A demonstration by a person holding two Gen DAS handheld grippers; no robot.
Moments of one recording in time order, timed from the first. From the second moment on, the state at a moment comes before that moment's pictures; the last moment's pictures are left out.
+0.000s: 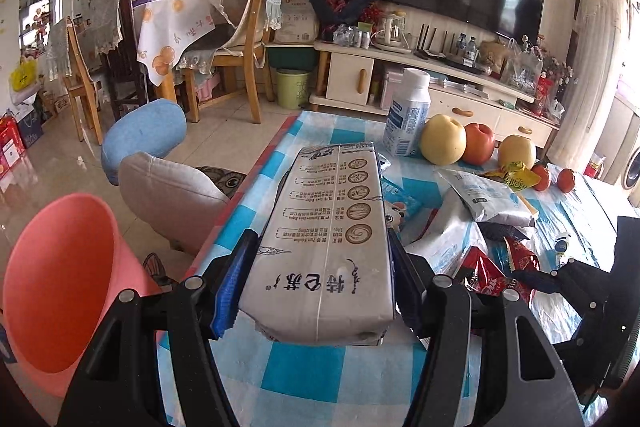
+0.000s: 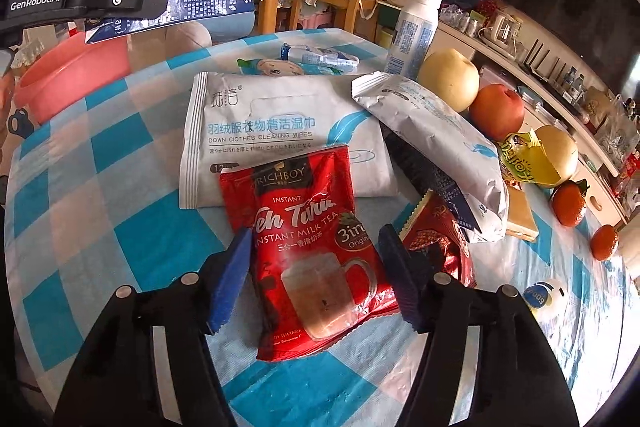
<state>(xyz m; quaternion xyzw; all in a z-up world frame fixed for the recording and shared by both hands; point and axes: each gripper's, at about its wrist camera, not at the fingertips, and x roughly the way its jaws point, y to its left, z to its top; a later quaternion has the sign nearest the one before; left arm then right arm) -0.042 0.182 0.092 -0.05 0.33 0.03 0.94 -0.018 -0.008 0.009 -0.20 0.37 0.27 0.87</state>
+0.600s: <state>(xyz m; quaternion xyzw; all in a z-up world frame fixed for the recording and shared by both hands) -0.047 0.203 0.096 -0.06 0.31 0.03 0.95 -0.038 -0.008 0.006 -0.18 0.38 0.18 0.89</state>
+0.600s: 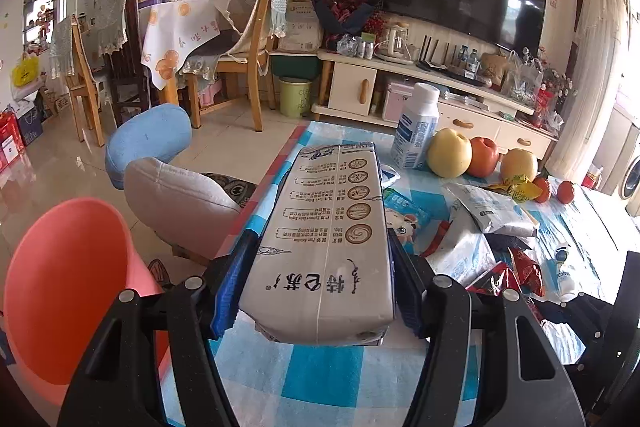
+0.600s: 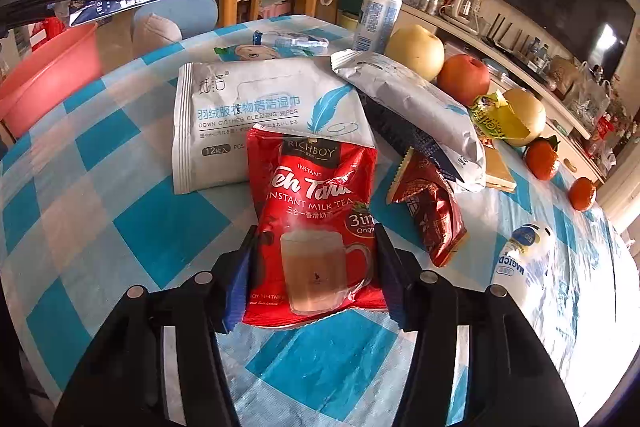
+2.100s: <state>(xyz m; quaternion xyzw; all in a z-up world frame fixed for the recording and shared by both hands) -0.105 0.459 0.066 -0.29 0.34 0.32 0.83 -0.025 0.275 0.107 0.04 0.35 0.43 0.83</state>
